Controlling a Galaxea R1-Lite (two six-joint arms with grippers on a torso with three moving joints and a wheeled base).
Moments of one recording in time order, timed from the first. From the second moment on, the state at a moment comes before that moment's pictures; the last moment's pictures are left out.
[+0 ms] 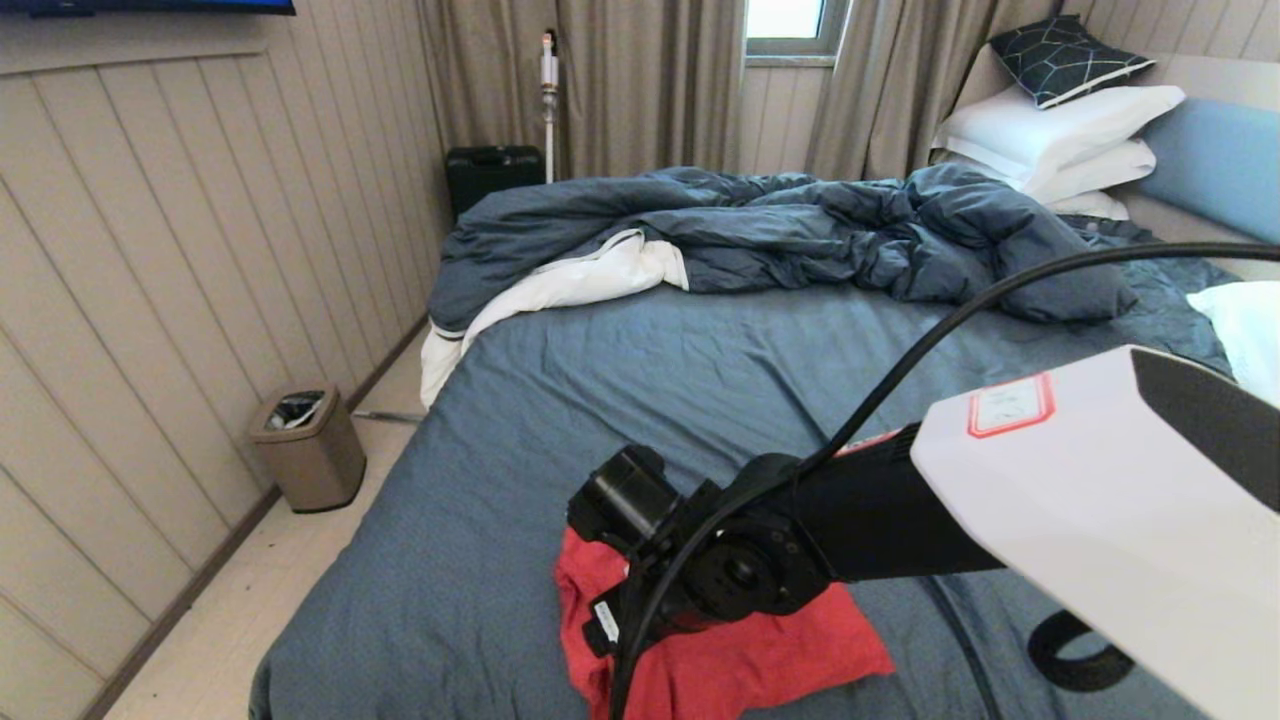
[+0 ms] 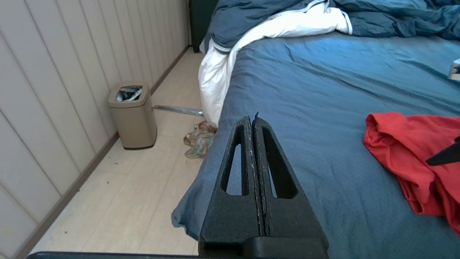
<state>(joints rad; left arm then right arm) 0.00 0.00 0.00 -0.06 0.01 -0.02 0.87 2.19 -1.46 0.30 -0.17 0.26</state>
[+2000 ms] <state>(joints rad) 0.00 0.00 0.00 -0.06 0.01 -0.02 0.69 1.99 -1.37 0.30 -0.21 0.25</state>
